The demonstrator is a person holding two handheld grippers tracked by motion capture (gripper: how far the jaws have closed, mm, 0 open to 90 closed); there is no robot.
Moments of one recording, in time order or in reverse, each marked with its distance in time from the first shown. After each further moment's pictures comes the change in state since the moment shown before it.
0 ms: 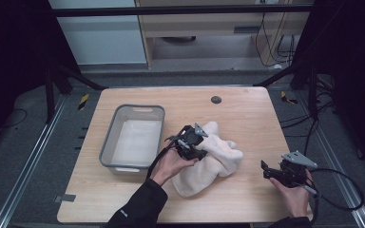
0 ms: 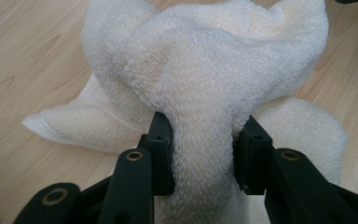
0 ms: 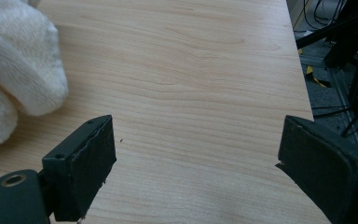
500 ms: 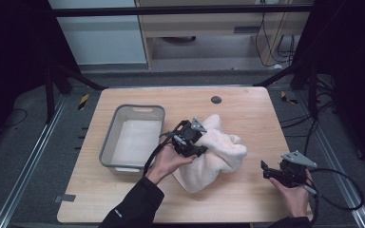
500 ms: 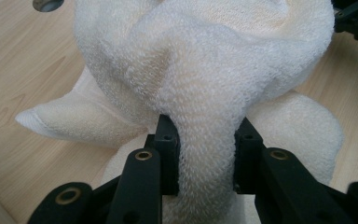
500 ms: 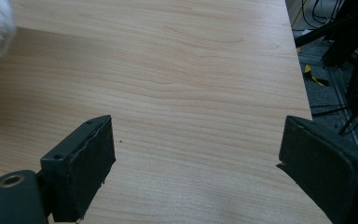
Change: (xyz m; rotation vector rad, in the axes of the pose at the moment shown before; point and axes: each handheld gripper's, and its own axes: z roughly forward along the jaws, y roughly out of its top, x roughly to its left) left arm -0.004 0.013 -0.034 -0.042 -0.034 0.006; right arm 0.001 0.001 0.000 0.006 -0.009 0.000
